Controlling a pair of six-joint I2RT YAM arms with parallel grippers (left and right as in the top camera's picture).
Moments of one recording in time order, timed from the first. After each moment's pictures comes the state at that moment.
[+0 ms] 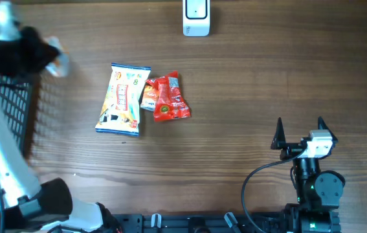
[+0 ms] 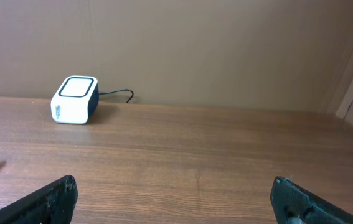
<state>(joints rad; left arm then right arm) 0.32 1.68 2.13 -1.55 0.46 -0.23 -0.07 0.02 0.01 0.00 -0.06 -0.07</state>
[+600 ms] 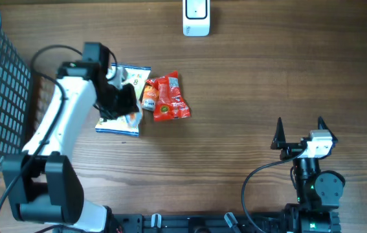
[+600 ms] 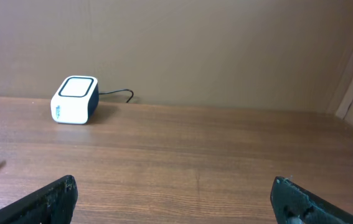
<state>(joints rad) -0.08 1.68 1.26 -1.07 0.37 -0.29 -0.07 0.02 0.01 0.00 -0.06 -0.07</state>
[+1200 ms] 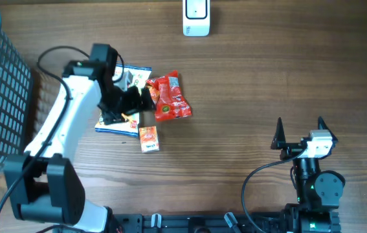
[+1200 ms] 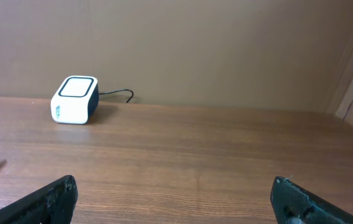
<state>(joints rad) -0.11 1.68 1.33 -1.17 0.37 -0.32 -0.07 0.02 0.01 0.00 -0.06 -0.07</state>
